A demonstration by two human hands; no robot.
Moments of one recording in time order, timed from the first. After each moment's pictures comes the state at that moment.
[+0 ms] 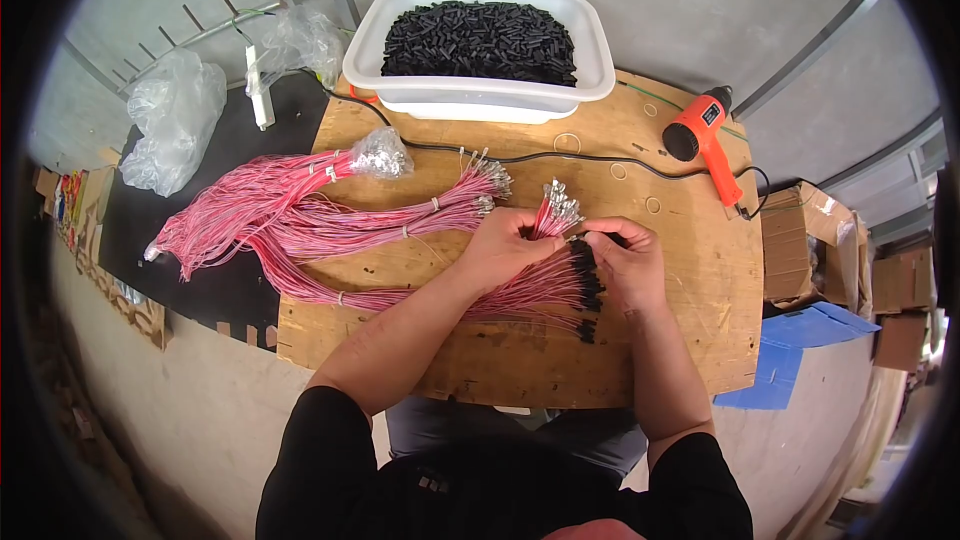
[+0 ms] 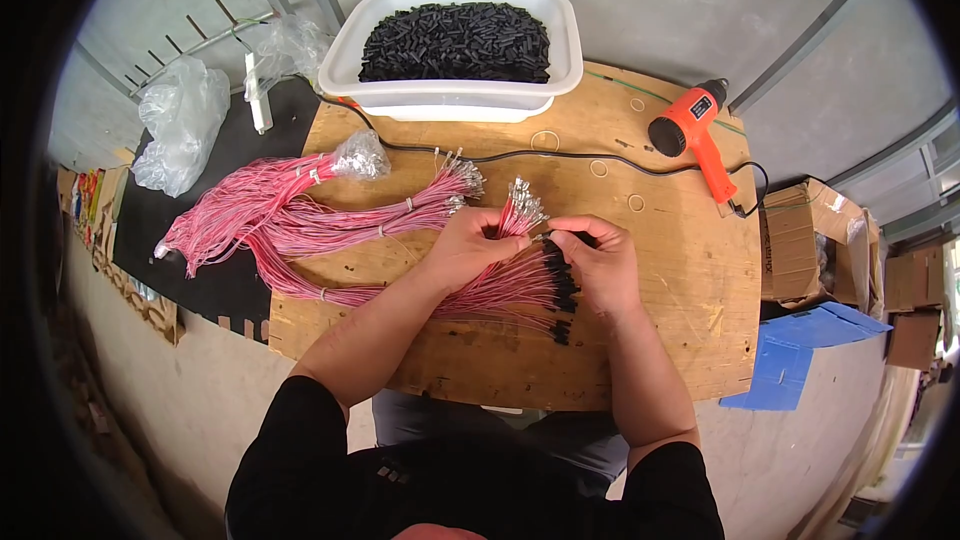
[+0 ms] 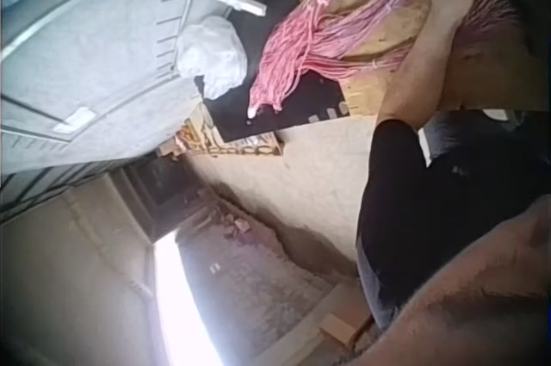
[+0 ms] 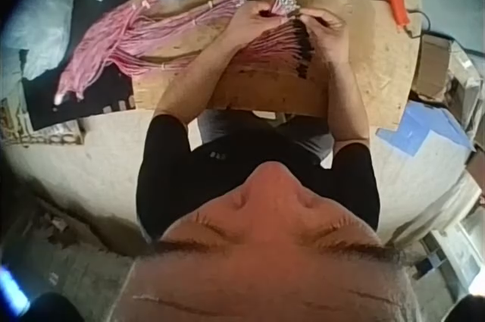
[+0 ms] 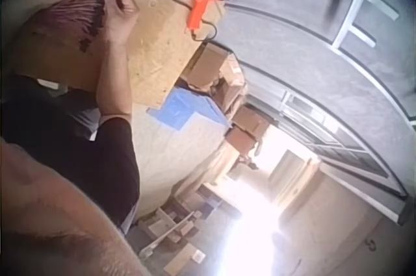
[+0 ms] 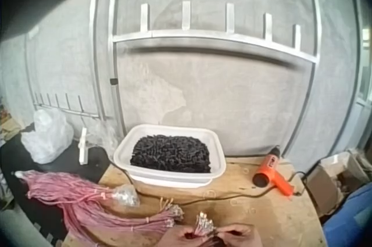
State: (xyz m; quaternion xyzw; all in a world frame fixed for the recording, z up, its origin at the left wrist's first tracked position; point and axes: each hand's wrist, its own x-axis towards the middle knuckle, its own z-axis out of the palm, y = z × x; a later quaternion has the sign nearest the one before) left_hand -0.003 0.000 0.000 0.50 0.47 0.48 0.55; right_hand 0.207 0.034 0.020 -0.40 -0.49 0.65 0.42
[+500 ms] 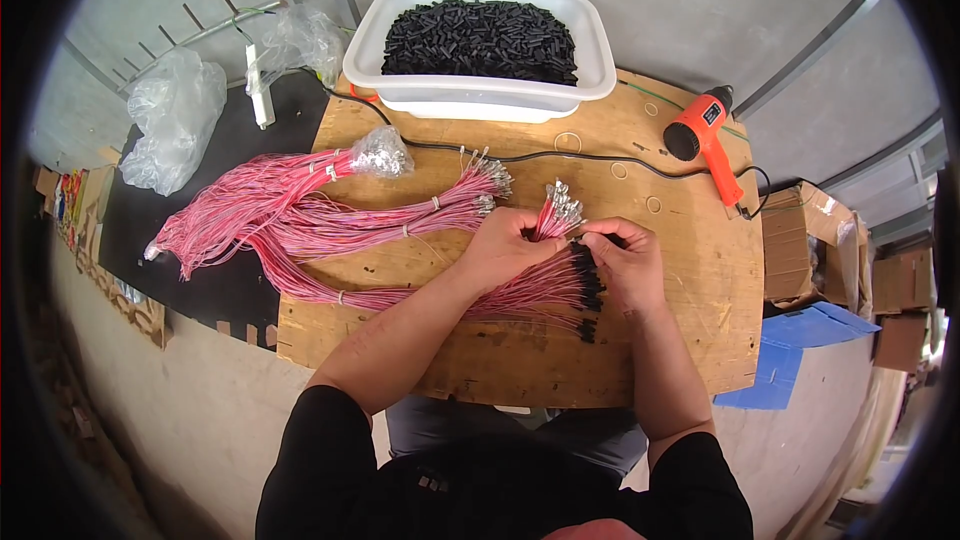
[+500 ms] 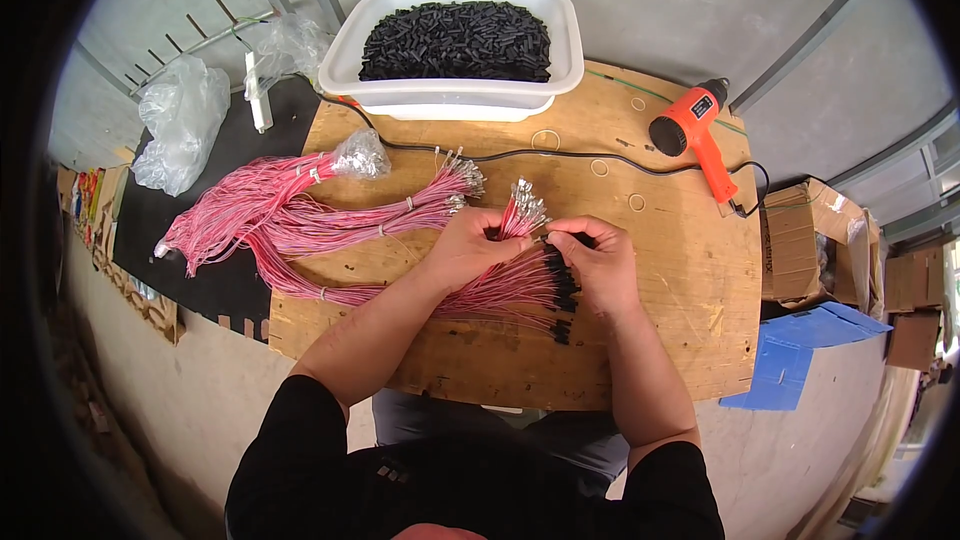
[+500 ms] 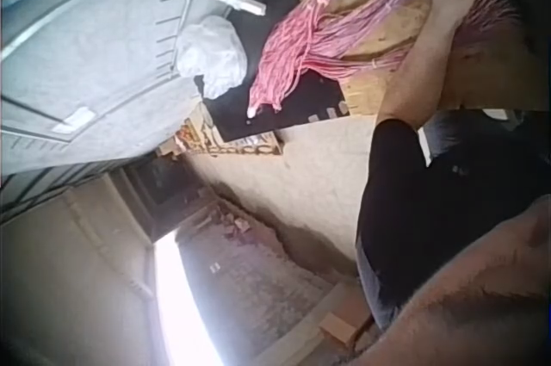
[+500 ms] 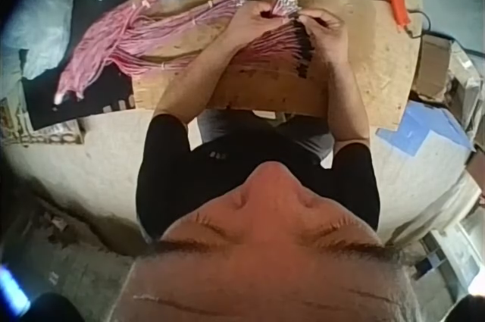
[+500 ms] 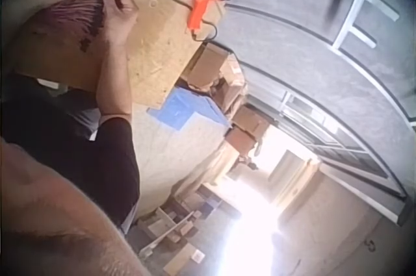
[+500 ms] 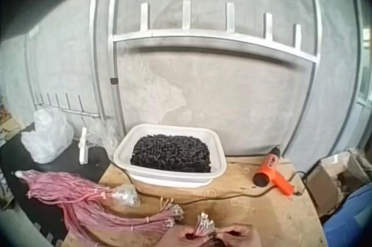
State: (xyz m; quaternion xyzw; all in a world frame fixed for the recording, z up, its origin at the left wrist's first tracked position) left_hand -0.003 0.001 0.000 0.53 0.47 0.47 0.52; right_hand 0.206 0.032 0.022 -0.41 -0.49 0.66 0.40
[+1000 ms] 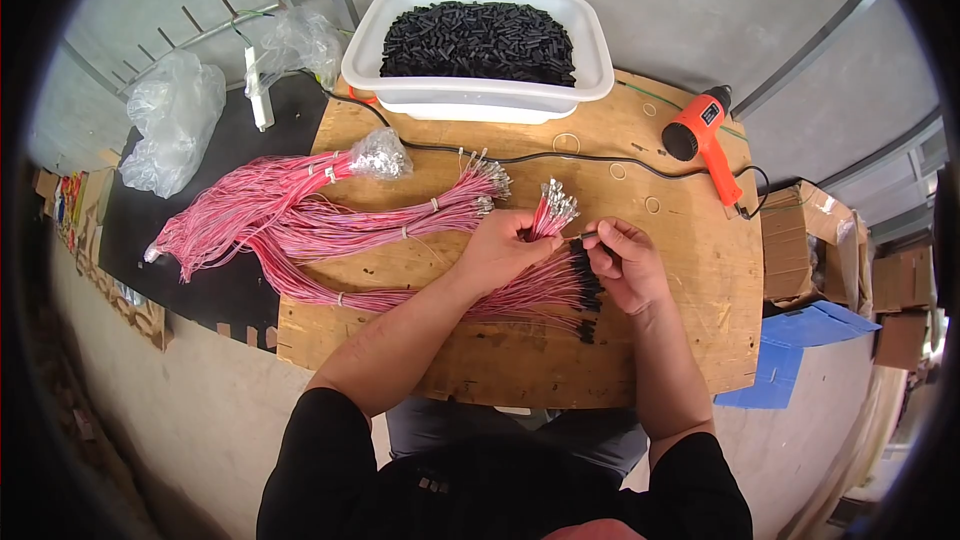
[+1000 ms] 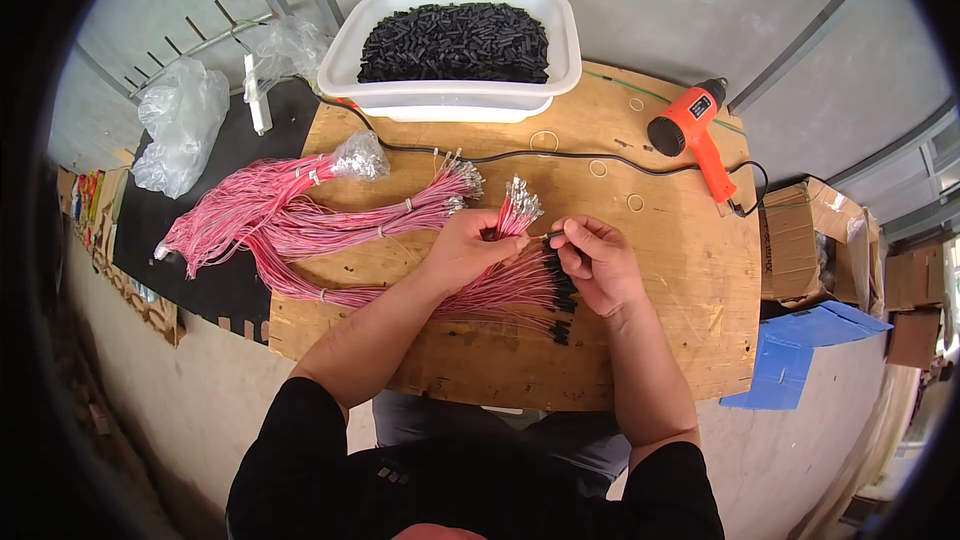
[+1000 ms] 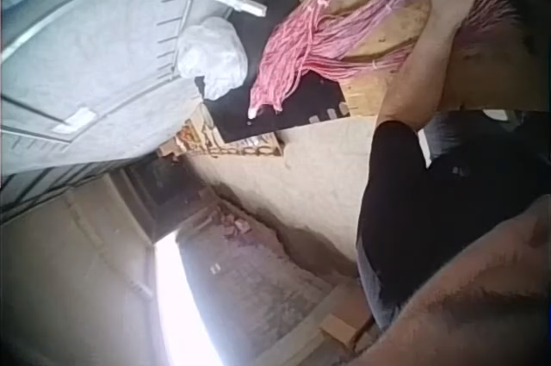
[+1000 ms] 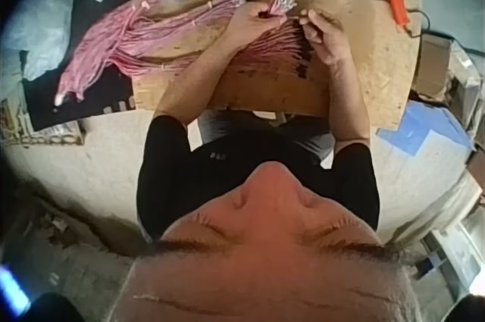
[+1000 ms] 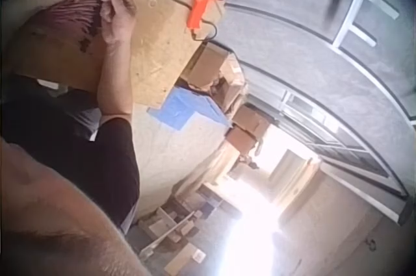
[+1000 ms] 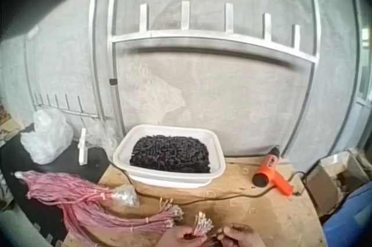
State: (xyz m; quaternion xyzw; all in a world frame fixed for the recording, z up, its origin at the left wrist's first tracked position) left_hand -0.003 -0.001 -0.004 0.50 0.46 0.48 0.56; right_hand 0.220 0.046 0.018 -0.33 -0.32 0.81 0.37
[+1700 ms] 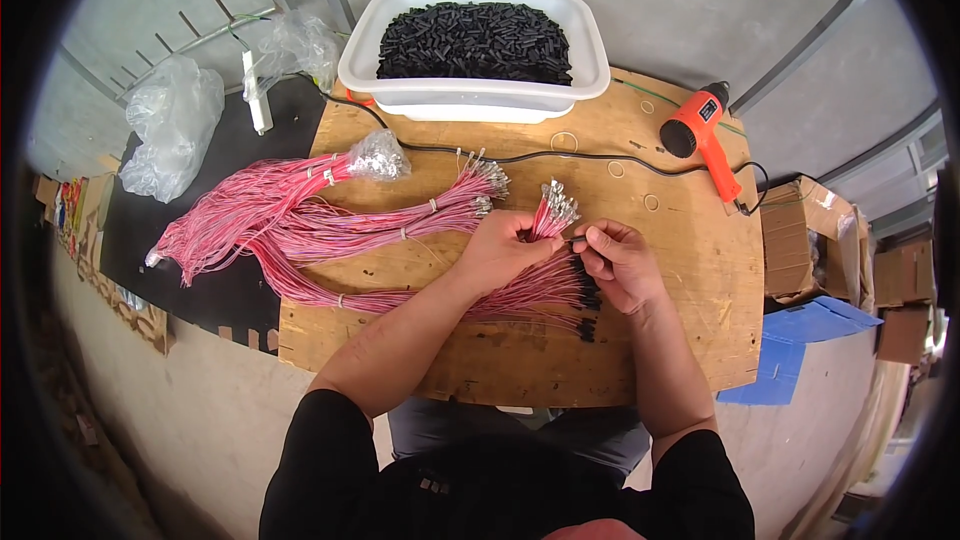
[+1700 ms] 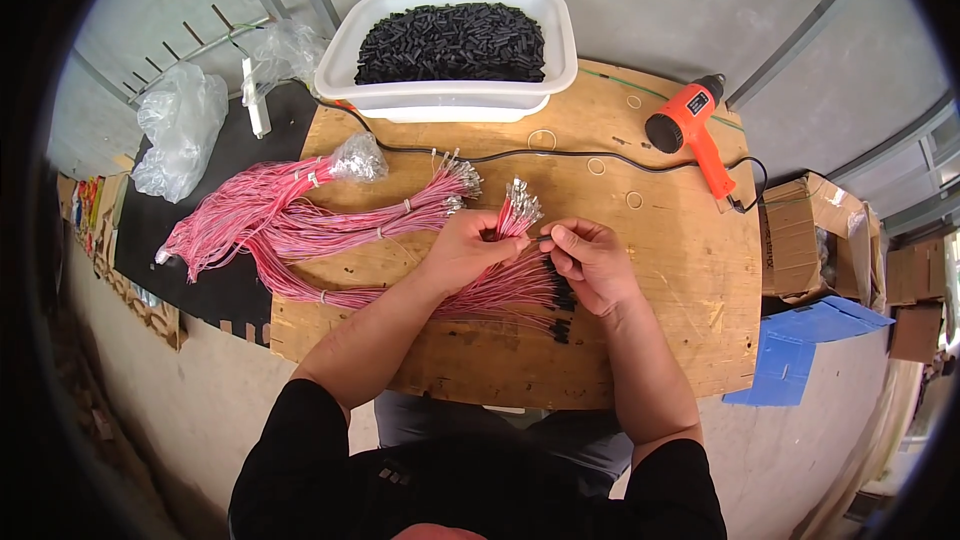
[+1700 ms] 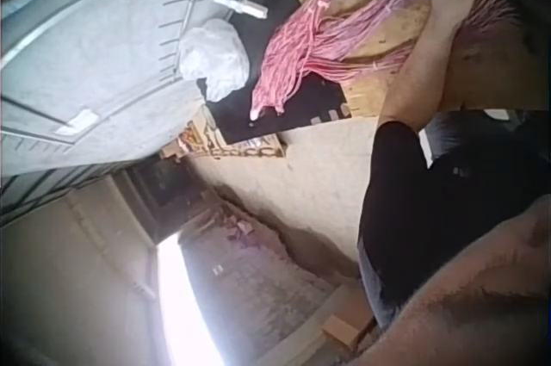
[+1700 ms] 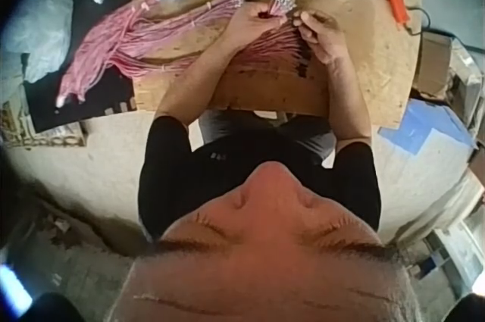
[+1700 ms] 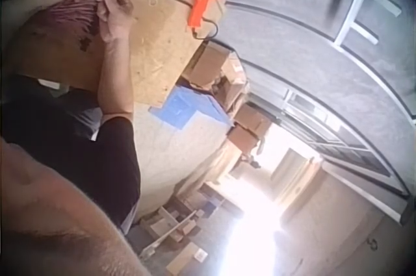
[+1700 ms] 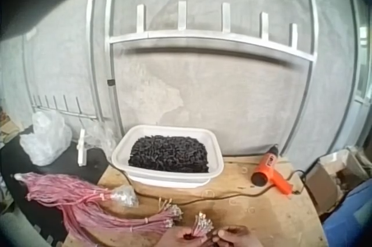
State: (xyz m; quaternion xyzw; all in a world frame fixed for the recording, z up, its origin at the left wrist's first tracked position) left_hand -0.002 -0.001 -0.002 0.51 0.47 0.46 0.56; right_hand 0.214 0.041 0.019 -0.34 -0.34 0.80 0.34
